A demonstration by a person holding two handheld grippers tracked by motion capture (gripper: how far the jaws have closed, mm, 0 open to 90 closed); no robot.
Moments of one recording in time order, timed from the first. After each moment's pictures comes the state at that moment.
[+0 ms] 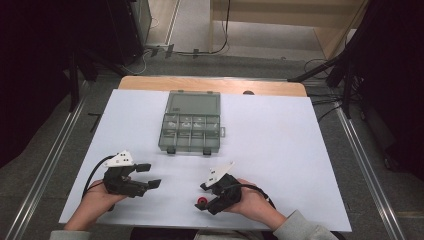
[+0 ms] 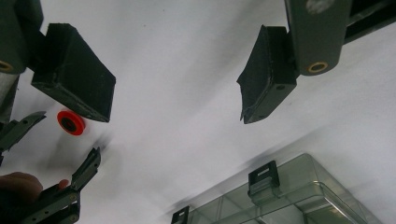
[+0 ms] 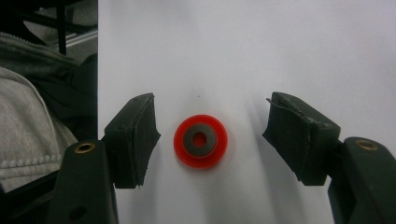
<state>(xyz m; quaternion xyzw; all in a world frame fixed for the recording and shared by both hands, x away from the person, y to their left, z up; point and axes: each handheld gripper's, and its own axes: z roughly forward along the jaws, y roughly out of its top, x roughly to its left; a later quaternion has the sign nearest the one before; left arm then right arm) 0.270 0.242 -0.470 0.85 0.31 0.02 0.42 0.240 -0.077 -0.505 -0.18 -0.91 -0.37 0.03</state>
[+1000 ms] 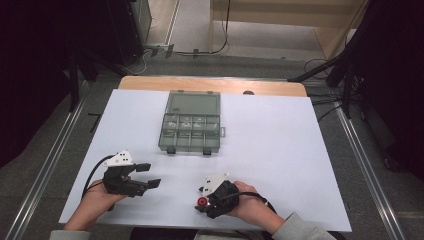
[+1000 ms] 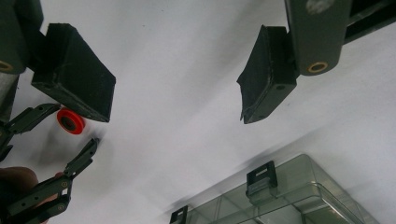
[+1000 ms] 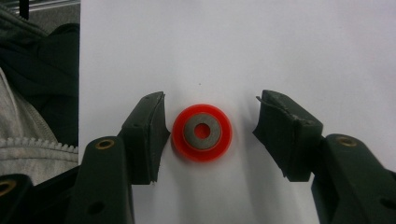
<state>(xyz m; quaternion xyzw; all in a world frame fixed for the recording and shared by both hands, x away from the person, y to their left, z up) 0.271 0.243 -0.471 0.85 0.32 0.02 0.43 0.224 -0.068 -0.507 -0.15 -0.93 -0.34 -0.04</state>
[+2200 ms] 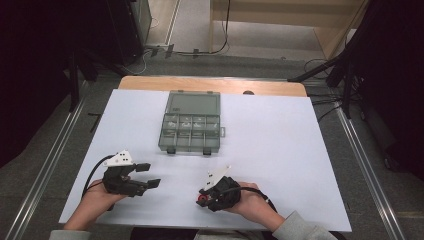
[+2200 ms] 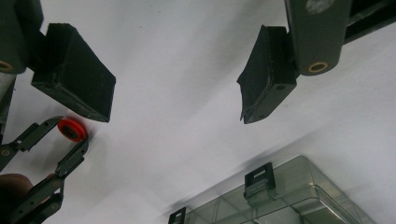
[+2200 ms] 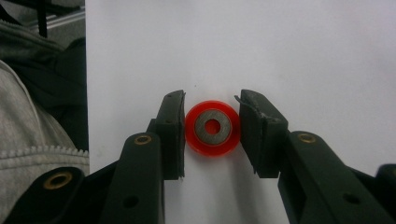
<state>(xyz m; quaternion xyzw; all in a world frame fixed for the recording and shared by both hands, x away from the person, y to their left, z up) 0.272 0.244 -0.471 0.85 0.32 0.02 0.42 0.235 -0.074 -0.502 -0.18 -0.92 -0.34 0.00</state>
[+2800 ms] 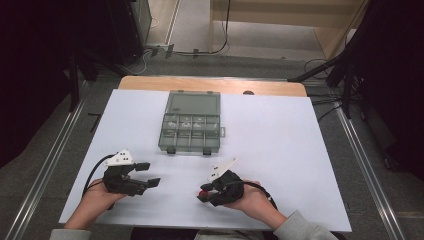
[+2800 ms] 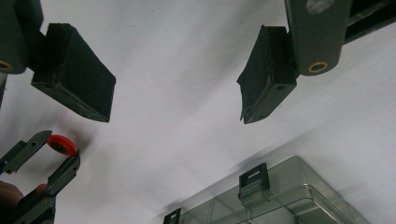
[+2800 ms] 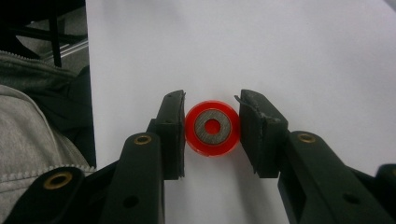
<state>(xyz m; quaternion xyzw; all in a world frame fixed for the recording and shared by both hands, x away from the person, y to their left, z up) 0.274 0.244 -0.472 0.85 0.32 0.03 0.42 0.244 -0.084 -0.496 -0.22 -0.90 -0.37 0.03</state>
